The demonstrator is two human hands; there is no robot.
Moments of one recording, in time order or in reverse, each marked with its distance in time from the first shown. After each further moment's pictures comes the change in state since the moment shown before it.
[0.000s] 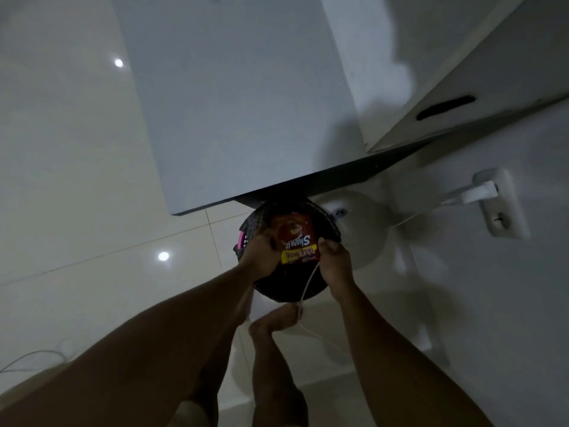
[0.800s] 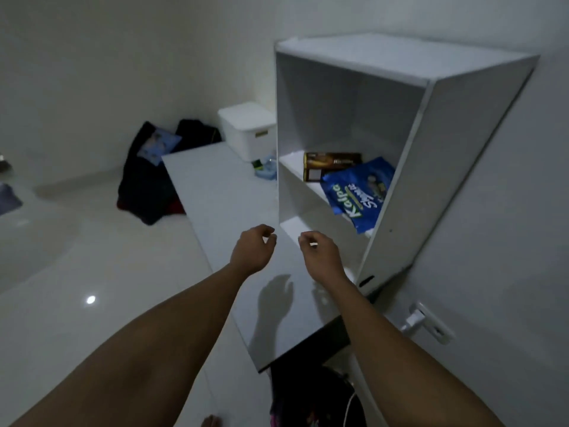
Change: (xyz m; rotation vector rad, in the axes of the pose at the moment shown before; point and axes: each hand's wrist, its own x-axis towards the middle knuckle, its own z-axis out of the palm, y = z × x) left_hand -0.168 0.245 -0.358 0.135 0.531 0.744; right_hand -0.285 -0.348 -0.038 0.108 0.380 -0.865
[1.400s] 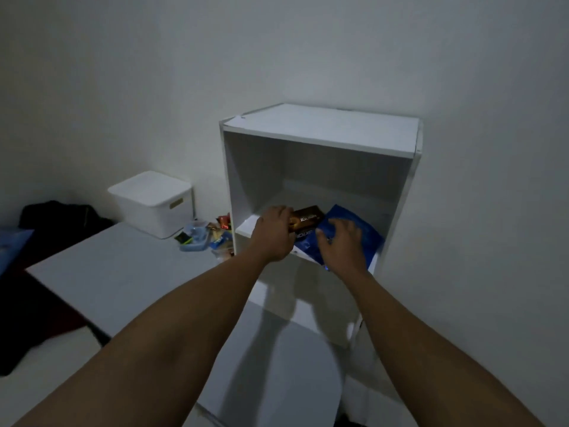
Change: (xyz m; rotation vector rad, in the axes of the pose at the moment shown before) left_hand 0.195 0.090 -0.033 0.196 -0.185 0.783; right_hand 0.090 -0.086 -0.030 -0.462 0.708 0.054
